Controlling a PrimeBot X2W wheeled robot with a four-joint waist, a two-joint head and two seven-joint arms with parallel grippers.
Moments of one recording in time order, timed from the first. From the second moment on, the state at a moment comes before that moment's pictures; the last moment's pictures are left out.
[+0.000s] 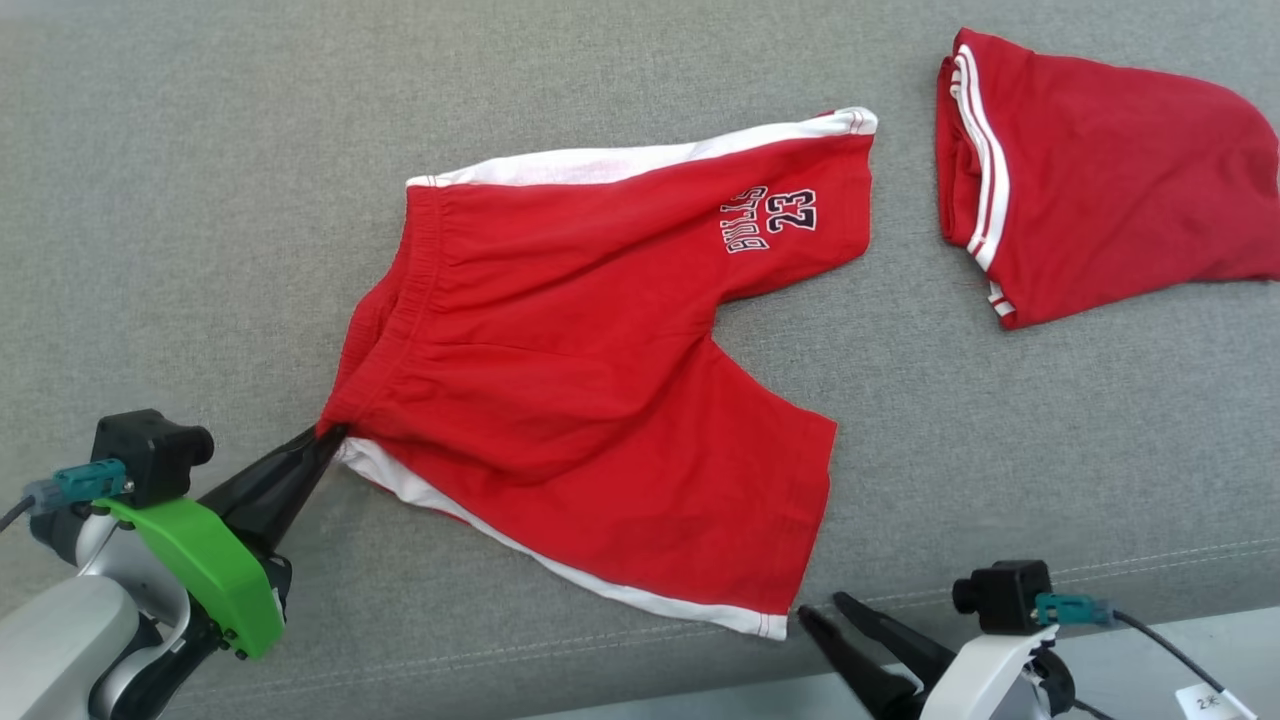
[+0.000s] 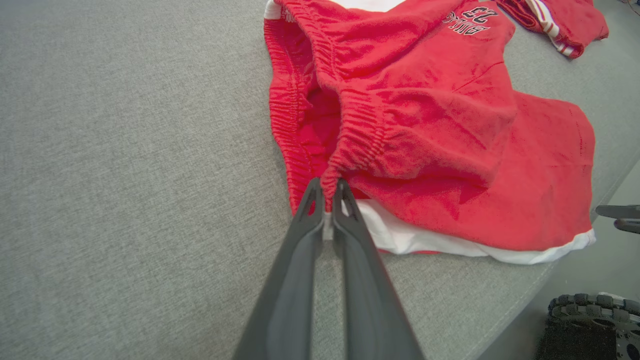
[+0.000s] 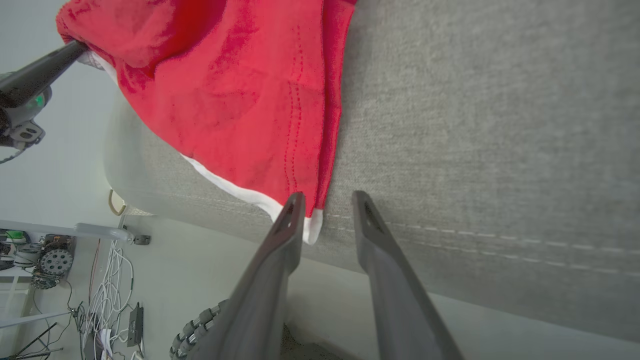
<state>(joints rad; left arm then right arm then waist) -0.53 0.75 -1.04 0.16 -1.05 -0.13 -0.21 0.00 -0.34 0.69 0.18 0.84 0.13 -0.05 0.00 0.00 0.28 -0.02</state>
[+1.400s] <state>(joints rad) -0.52 0.80 -1.01 0.16 -1.22 -0.13 -0.22 -0.05 -0.27 0.64 0.08 1.00 0.13 -0.04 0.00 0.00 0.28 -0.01</state>
